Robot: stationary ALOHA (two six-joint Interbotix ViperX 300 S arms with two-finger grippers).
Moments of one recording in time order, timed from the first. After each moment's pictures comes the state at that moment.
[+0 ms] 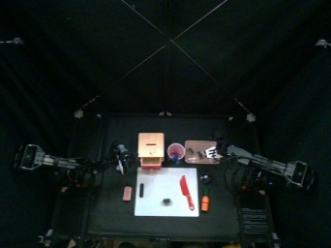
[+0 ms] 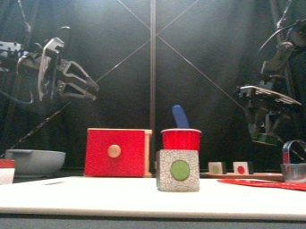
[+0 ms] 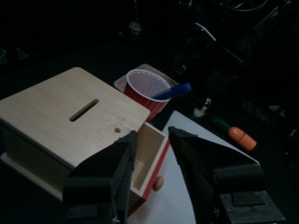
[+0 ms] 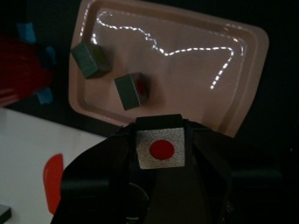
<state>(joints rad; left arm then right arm) 0.03 -0.52 1.23 -0.67 -0.64 0.13 -0.58 -0.55 0.96 -0.14 0.71 0.89</state>
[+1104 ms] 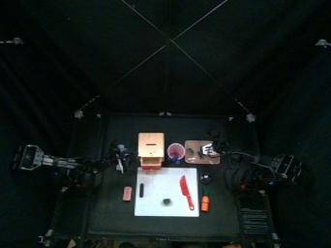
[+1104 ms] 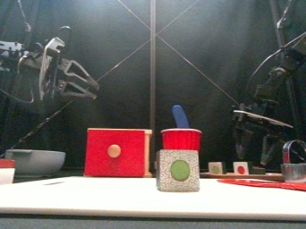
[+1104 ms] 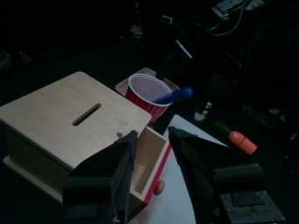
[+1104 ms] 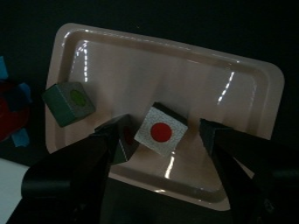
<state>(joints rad) 0.04 -0.53 1.23 -0.66 -0.64 0.12 -0.66 -0.33 1.01 -0.20 0.43 0.89</state>
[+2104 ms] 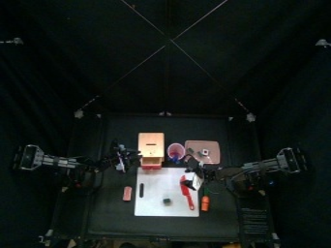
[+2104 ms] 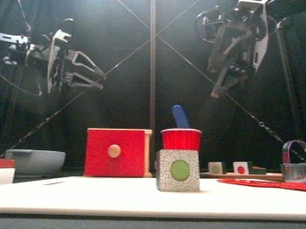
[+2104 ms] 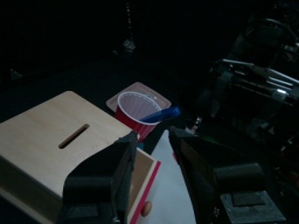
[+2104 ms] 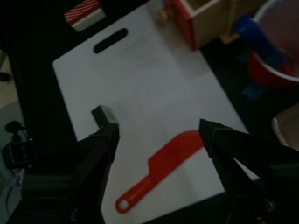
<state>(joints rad) 0.04 -0.53 1.16 -0.66 -0.64 0.12 0.12 -0.39 0.75 -0.36 0.41 0.89</state>
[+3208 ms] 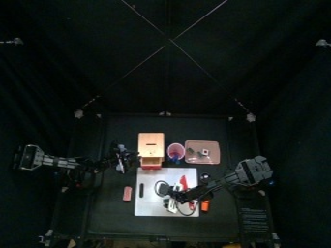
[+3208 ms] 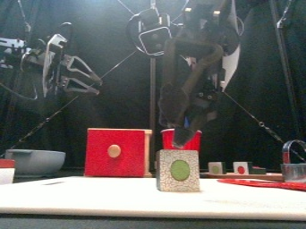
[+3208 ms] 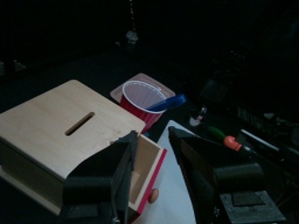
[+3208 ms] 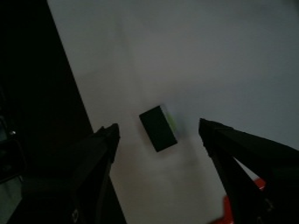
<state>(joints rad) 0.01 -0.53 1.20 -0.65 -0.64 0.12 0.32 0.19 0.38 -0.30 0.47 0.89</state>
